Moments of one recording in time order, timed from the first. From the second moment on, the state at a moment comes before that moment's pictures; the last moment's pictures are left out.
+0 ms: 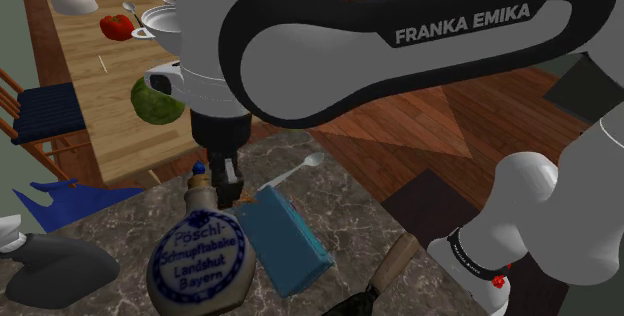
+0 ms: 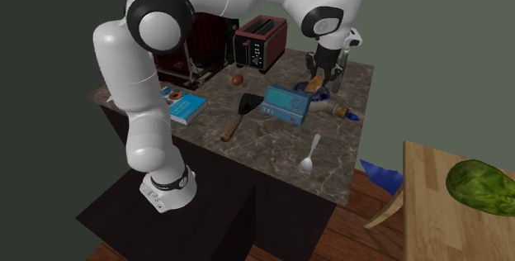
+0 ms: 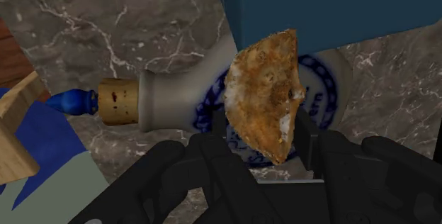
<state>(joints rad) 0.79 0.08 0.09 -1.83 0.21 1.97 -0.58</state>
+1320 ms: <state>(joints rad) 0.83 0.32 0.11 -1.70 0.19 2.09 -0.52</state>
